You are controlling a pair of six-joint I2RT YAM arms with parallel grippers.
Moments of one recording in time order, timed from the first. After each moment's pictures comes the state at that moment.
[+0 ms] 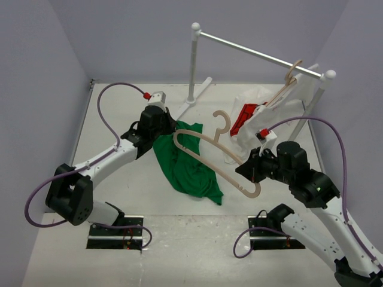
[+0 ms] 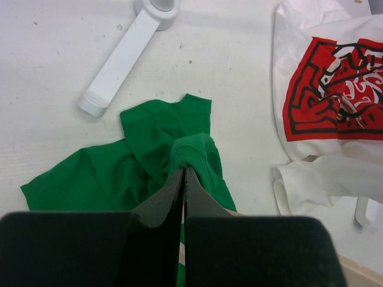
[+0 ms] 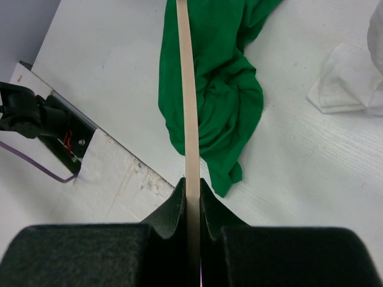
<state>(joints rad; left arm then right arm) -0.53 1.42 0.95 0.01 -0.13 -0.54 0.57 0.64 0.92 -0.83 -0.26 0.38</state>
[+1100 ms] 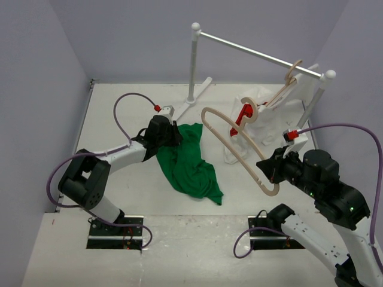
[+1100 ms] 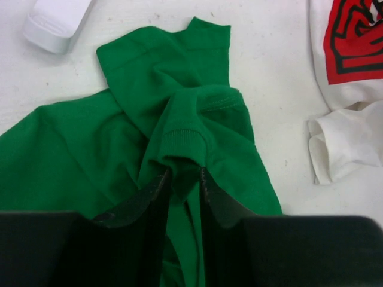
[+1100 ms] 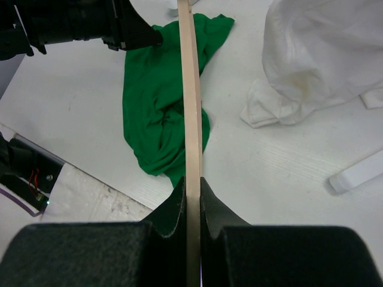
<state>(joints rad) -0.53 1.58 0.85 0.12 0.00 -0.52 0.58 0.56 1.14 -1.02 -0.01 0.33</state>
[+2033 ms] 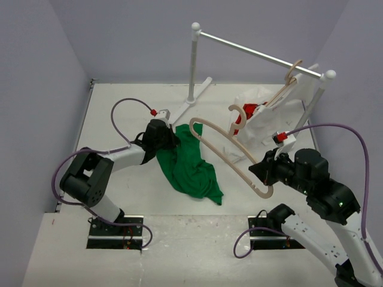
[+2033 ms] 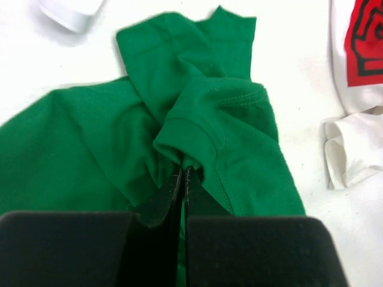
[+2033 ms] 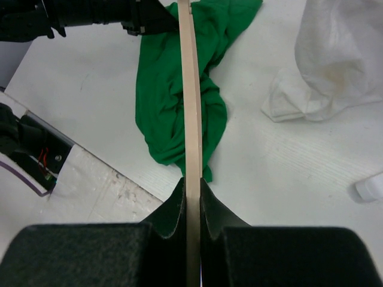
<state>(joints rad) -0.50 1.61 0.77 0.22 0.02 -0.56 0.58 0.56 1.04 -0.97 -0.11 0.32</state>
